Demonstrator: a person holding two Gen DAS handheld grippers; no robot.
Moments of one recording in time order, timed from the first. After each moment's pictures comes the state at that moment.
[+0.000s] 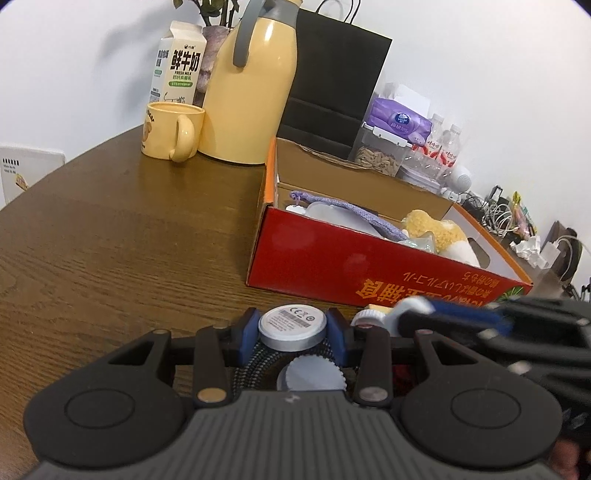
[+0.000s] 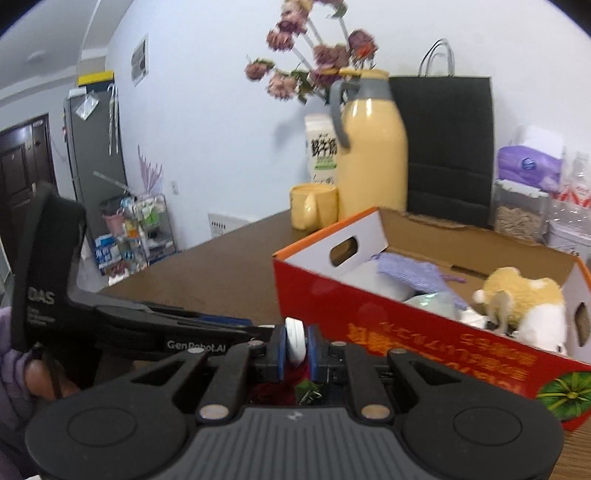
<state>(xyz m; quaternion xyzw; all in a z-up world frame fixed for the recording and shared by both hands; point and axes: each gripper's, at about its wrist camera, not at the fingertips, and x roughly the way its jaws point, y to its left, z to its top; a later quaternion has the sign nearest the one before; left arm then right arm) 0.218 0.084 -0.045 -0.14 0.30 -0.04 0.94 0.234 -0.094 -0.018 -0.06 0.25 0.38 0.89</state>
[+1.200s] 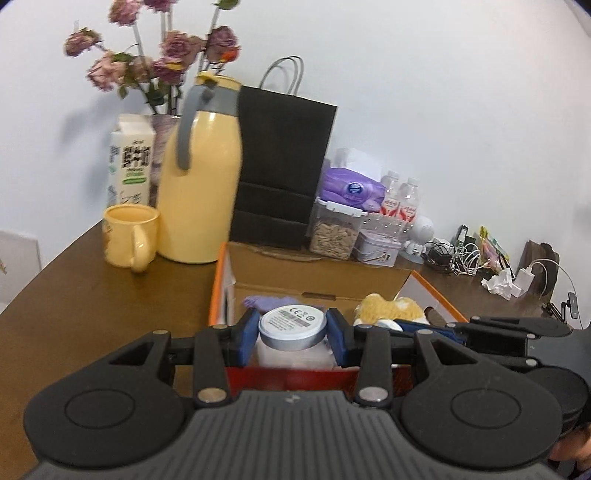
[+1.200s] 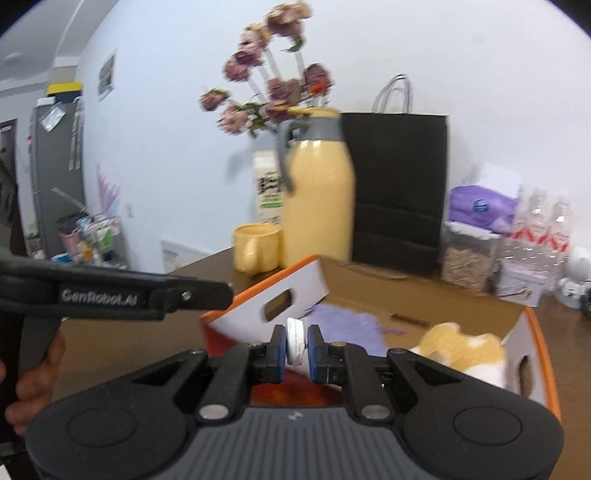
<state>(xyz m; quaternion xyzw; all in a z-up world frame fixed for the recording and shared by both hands) 0.242 0.061 0.033 -0.09 0.20 -0.08 0.97 0.271 -0.111 0.019 -0.06 0.20 0.30 0.93</state>
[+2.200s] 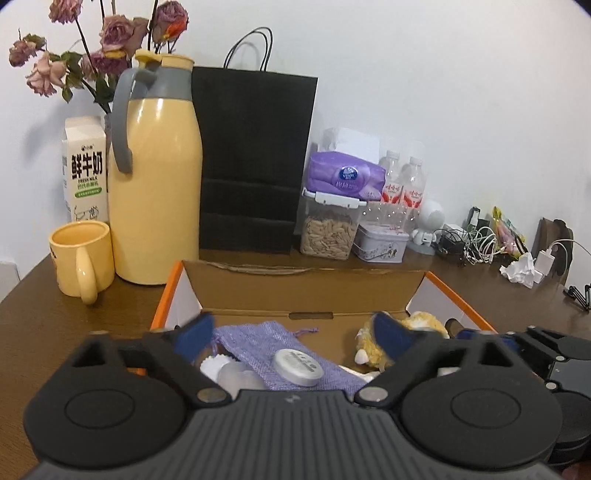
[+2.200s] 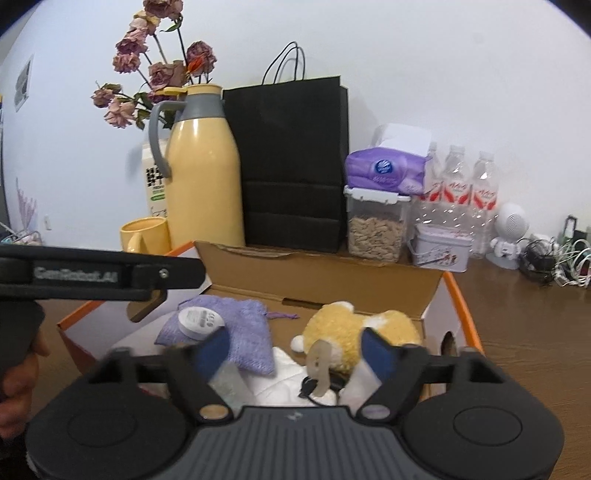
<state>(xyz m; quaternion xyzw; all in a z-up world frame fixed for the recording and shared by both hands) 0.327 0.018 0.016 -0.05 0.21 -0.08 0.97 0.337 -0.152 -0.012 -0.03 0.22 0.18 0.96</state>
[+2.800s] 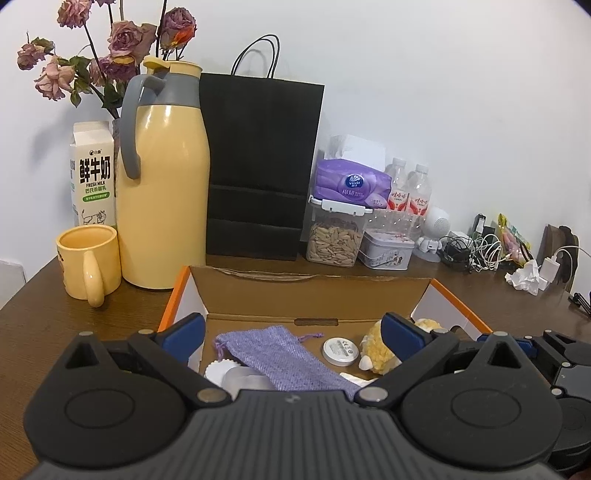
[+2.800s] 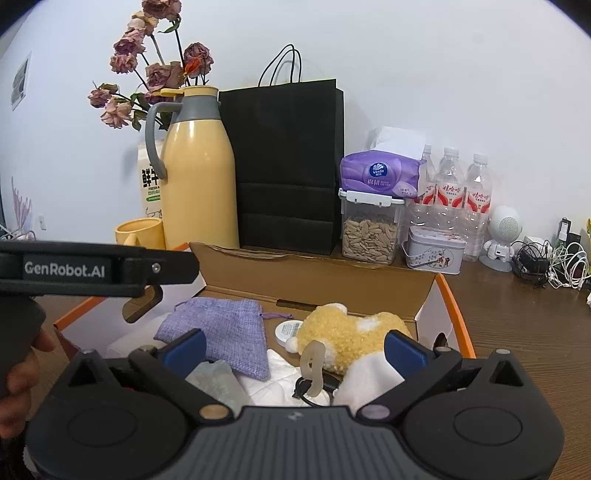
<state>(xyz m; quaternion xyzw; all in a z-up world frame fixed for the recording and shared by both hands) 0.325 0.019 0.018 -0.05 0.20 -0.07 0.98 0.335 -0.154 -0.011 -0.03 0.22 0.17 0.96</state>
